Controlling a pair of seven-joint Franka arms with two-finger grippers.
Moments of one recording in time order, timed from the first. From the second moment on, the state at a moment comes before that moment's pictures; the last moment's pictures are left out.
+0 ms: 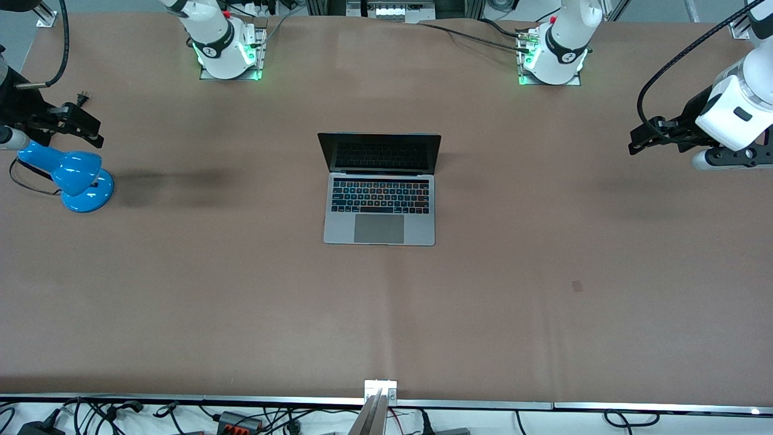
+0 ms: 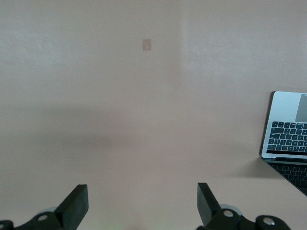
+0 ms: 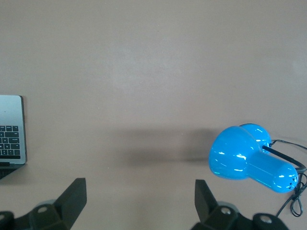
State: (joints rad) left arm -0.01 -0.04 -0.02 -1.72 -0.04 1.59 -0.11; right arm -0.04 -0.10 0.01 -1.77 -0.03 1.69 -0.02
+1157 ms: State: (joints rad) left arm -0.02 -0.05 -0.02 -1.72 -0.04 1.56 -0.11; right arm -0.04 -0.10 0.01 -1.77 -0.03 1.69 -0.02
